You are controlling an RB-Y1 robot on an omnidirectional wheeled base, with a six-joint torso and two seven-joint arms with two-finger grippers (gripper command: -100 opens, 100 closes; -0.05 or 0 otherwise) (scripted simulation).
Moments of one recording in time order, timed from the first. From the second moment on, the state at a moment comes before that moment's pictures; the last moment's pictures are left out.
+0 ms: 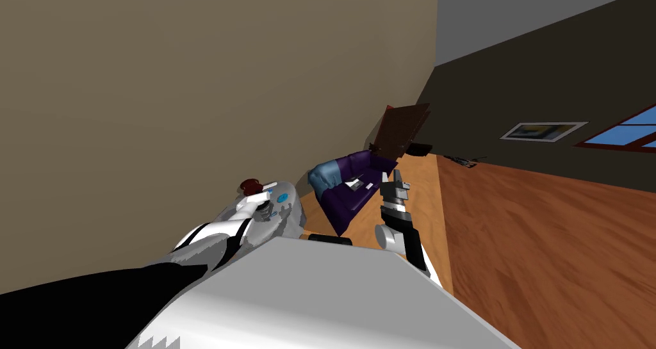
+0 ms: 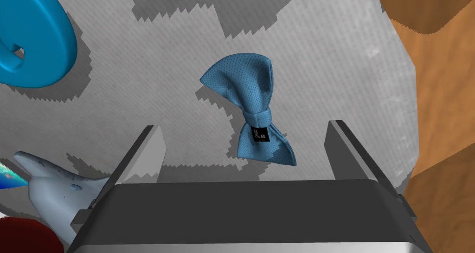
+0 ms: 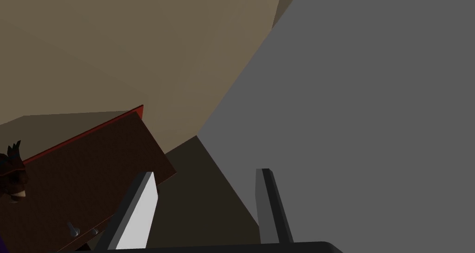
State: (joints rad) left arm -0.37 0.63 0.28 -0.61 0.41 1.12 -0.11; right arm 0.45 0.00 0.01 -2.25 -0.10 -0.41 -0.13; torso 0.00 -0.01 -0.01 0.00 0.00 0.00
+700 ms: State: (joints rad) left arm -0.35 0.60 0.27 -0.57 0.41 1.11 -0.10; right arm 0.45 0.00 0.01 -2.25 -0.10 -0.41 -0.13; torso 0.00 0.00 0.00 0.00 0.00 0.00
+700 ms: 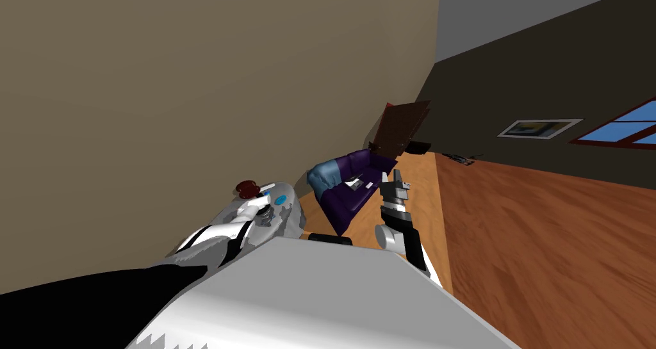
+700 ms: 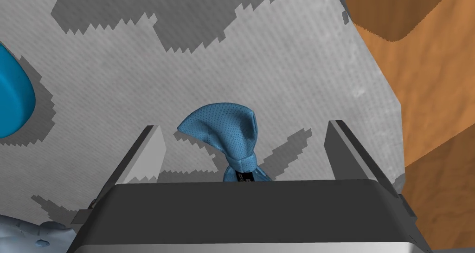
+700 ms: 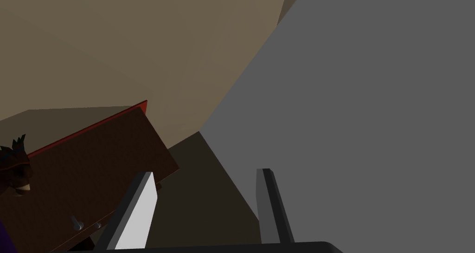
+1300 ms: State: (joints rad) left arm -0.37 0.60 0.27 -0.52 0.41 1.08 -0.11; right arm 0.45 0.00 0.01 -2.25 -0.10 -0.41 -0.13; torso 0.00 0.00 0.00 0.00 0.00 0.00
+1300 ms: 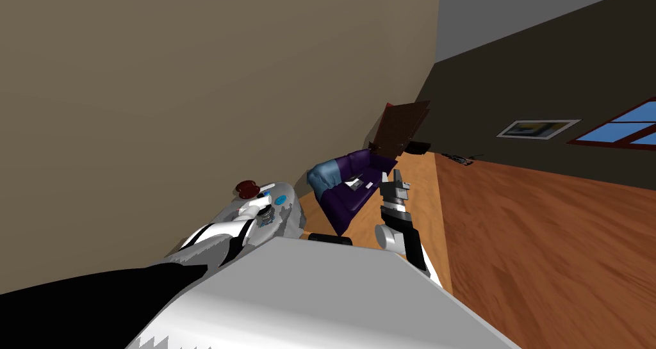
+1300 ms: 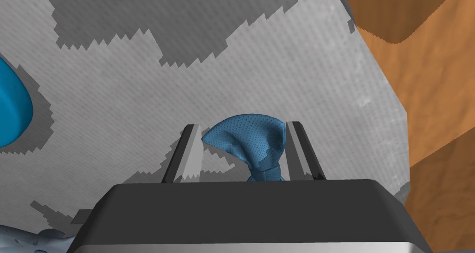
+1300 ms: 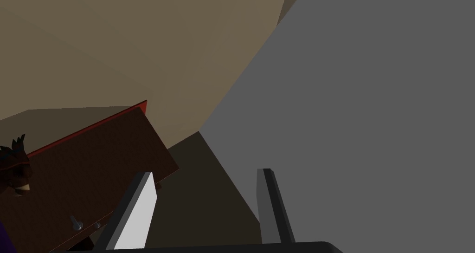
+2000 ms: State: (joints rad) left arm -0.39 0.64 0.28 -0.52 0.42 1.12 -0.12; right arm 0.45 0.00 0.01 -2.25 -0.10 -0.41 -0.13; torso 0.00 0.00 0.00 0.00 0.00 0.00
